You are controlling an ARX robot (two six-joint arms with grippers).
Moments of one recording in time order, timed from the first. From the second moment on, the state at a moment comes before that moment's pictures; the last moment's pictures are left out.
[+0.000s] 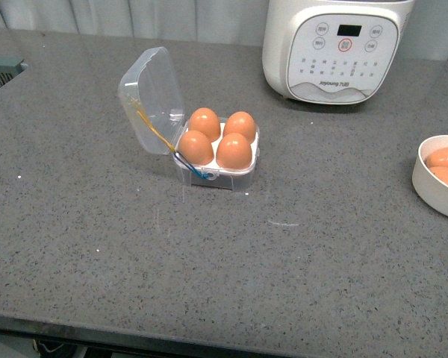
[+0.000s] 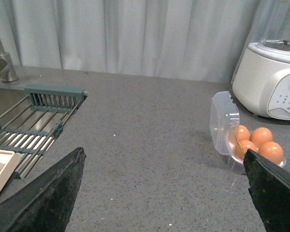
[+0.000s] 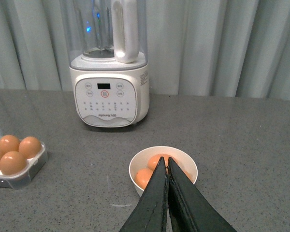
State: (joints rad) left arm 0.00 0.00 0.01 0.00 0.00 0.00; right arm 0.00 0.00 0.01 0.00 0.00 -0.01
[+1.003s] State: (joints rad) left arm -0.12 1.61 0.43 0.80 -0.16 -0.53; right arm 0.00 0.00 0.01 0.00 0.00 -0.01
